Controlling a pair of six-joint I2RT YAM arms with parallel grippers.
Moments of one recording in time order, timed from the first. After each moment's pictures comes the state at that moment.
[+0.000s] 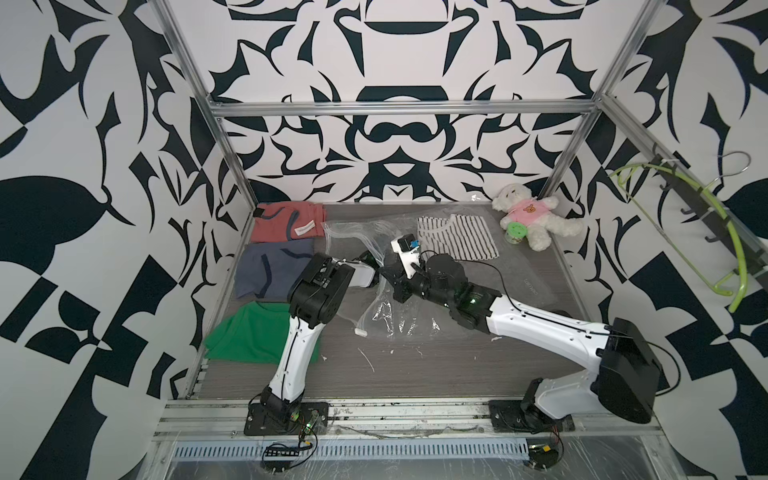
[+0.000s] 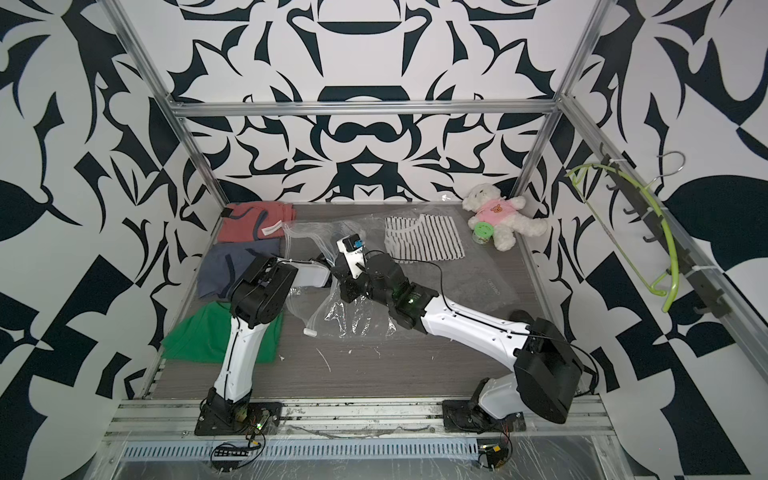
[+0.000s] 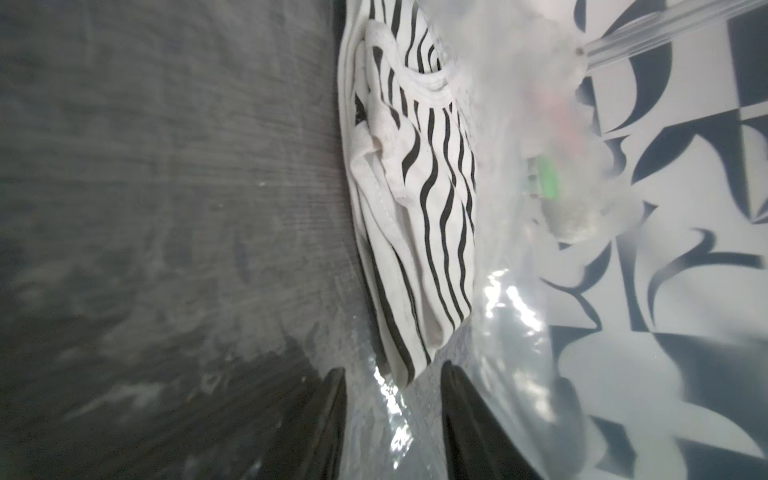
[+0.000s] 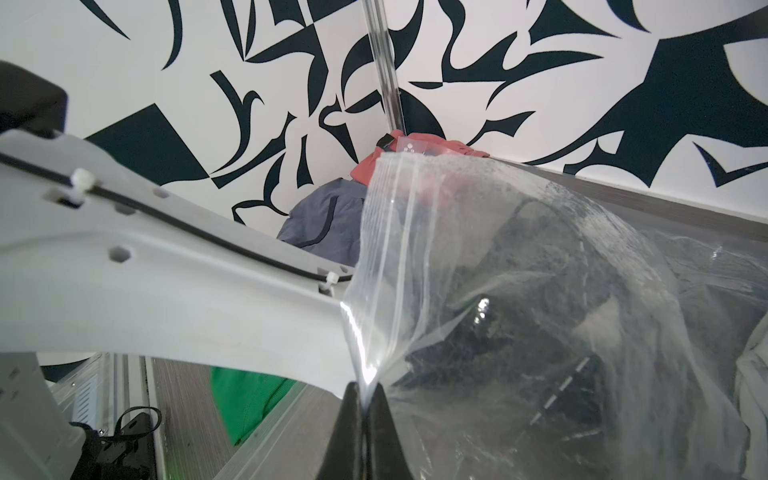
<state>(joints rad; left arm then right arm) -0.57 2.28 1.35 0.43 0.45 -0.91 0.89 1.41 0.98 0.17 -0.09 0.29</state>
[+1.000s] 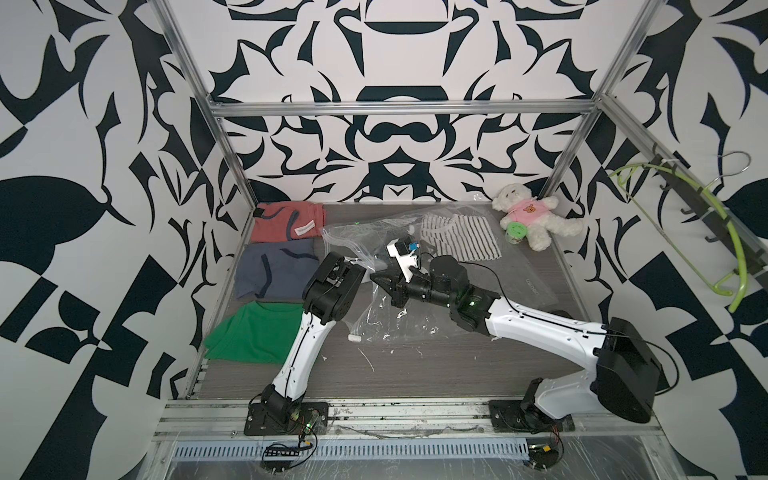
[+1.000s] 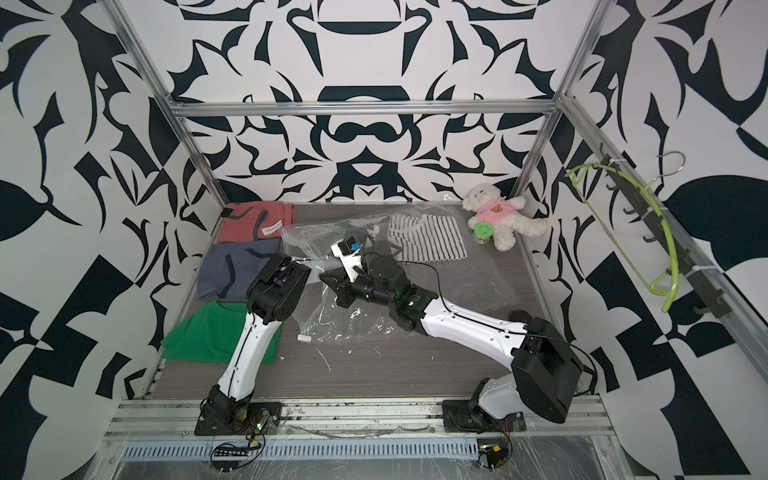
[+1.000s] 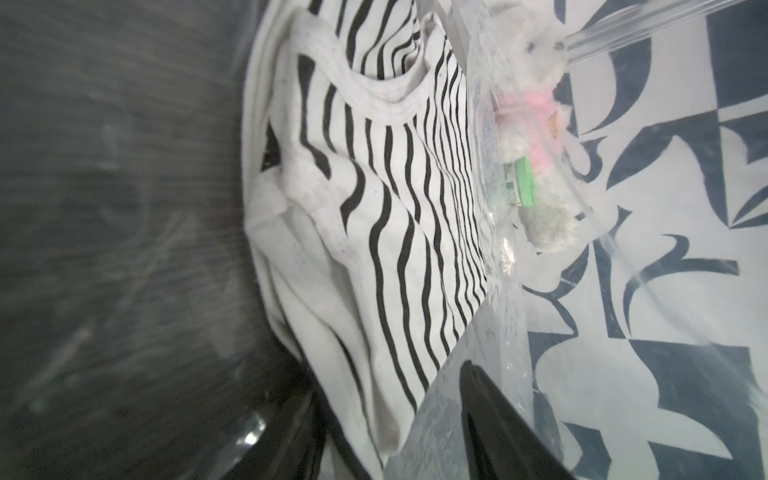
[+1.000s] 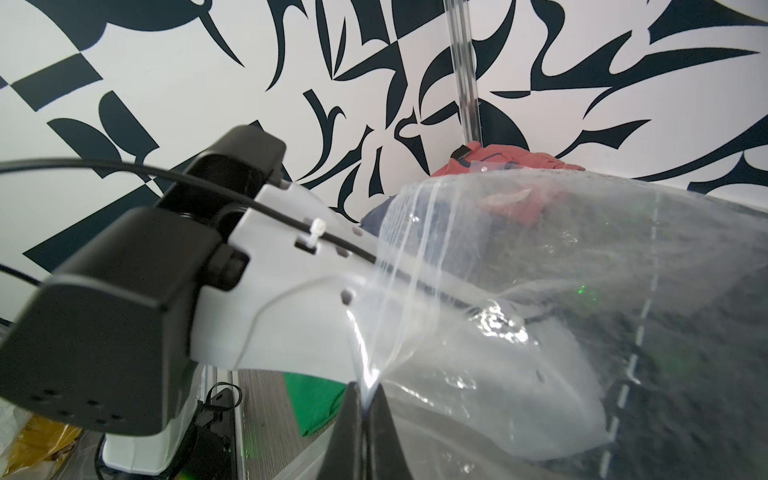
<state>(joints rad) -0.62 2.42 1.60 0.37 0.47 -0.96 0.89 1.41 0.94 0.30 -0.29 0.33</state>
